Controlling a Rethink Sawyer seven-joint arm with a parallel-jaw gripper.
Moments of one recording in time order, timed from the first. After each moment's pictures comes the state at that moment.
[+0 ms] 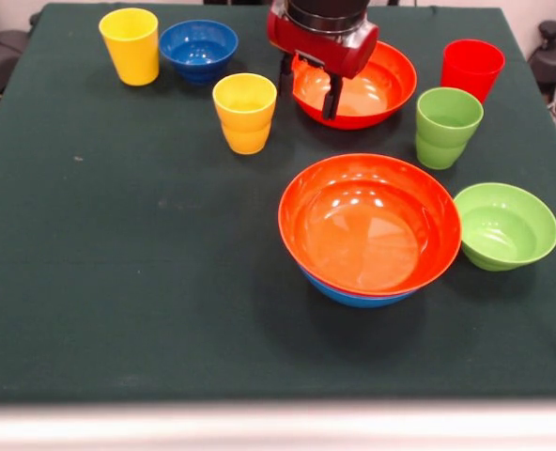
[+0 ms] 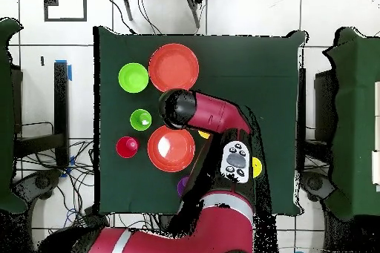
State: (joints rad) arm -0.09 -0.48 -0.17 1.52 0.15 0.58 2.03
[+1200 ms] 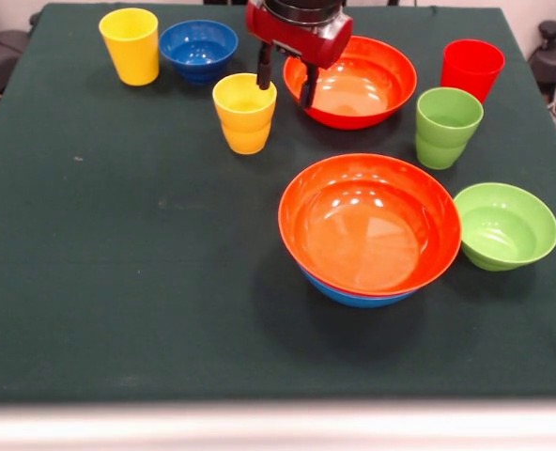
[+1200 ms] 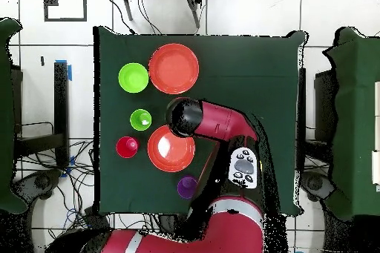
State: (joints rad) arm -0.12 -0.50 -0.17 1.57 0.08 0.54 2.03
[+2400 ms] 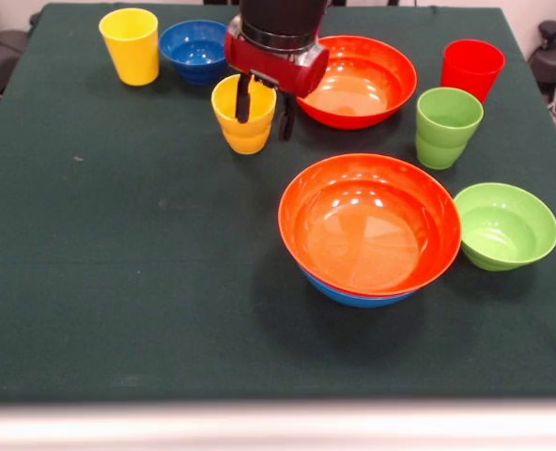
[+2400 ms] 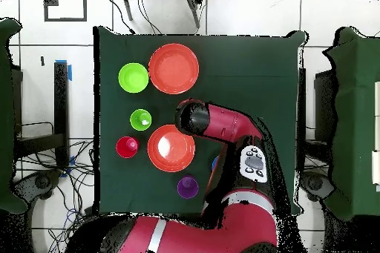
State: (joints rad) arm -0.18 -0.46 -0.13 1.58 0.05 0.36 2.03
